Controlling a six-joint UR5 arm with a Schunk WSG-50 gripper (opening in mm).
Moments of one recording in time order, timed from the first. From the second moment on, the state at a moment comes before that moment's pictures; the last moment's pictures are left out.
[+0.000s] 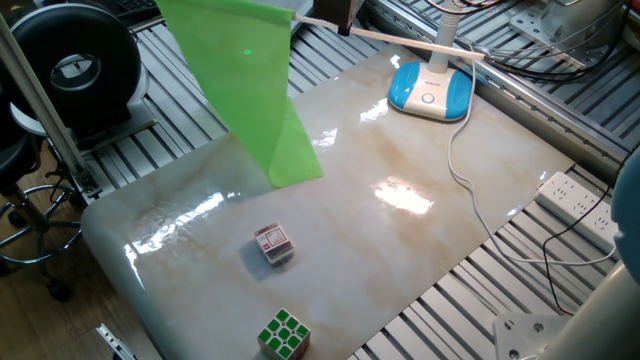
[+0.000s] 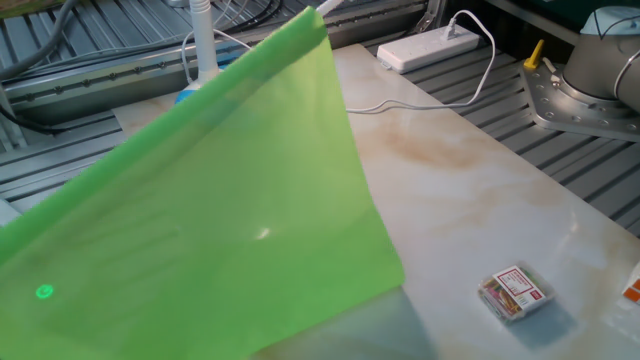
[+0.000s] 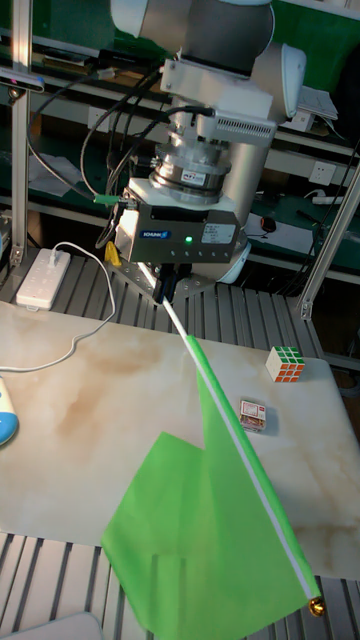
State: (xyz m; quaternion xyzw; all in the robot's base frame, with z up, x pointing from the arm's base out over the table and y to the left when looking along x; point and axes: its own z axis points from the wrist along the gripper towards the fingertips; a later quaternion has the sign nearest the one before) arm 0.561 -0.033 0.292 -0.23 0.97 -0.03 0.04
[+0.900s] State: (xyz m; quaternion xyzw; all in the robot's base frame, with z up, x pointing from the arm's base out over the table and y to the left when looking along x) arm 0.539 -0.037 0.363 -0.22 0.98 -0.02 0.01
